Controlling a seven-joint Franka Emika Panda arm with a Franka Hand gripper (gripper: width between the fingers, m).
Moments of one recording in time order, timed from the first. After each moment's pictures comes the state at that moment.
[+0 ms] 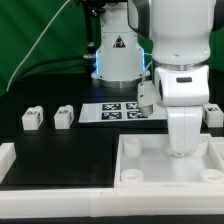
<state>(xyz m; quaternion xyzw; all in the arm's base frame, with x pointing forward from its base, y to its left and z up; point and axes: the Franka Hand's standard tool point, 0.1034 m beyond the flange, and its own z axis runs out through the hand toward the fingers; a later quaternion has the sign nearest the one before) 0.488 0.088 0.011 -0.73 -0.68 0.04 0.06</state>
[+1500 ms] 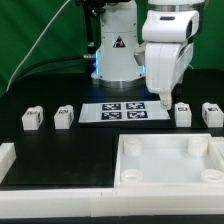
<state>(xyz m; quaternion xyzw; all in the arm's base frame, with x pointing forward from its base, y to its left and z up) 0.457 0.083 0.083 -0.86 -0.51 0.02 0.01</state>
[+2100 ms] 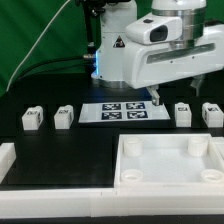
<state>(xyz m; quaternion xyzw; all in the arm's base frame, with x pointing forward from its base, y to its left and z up) 0.432 0.107 0.072 -0.99 -0.15 0.02 0.01</state>
